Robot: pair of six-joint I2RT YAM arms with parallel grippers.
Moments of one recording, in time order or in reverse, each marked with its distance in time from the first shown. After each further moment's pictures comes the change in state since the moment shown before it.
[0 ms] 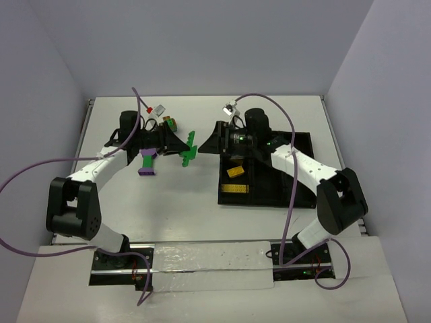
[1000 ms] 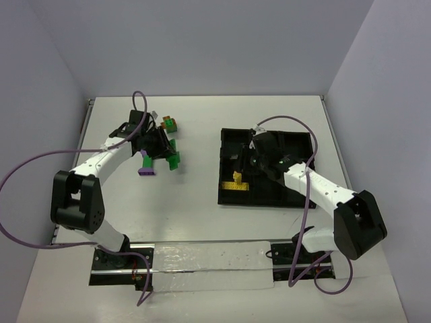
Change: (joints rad) left arm -0.035 0.085 0.132 -0.415 -0.674 0.031; right arm 0.001 -0.208 -0.251 -0.345 0.638 -0.120
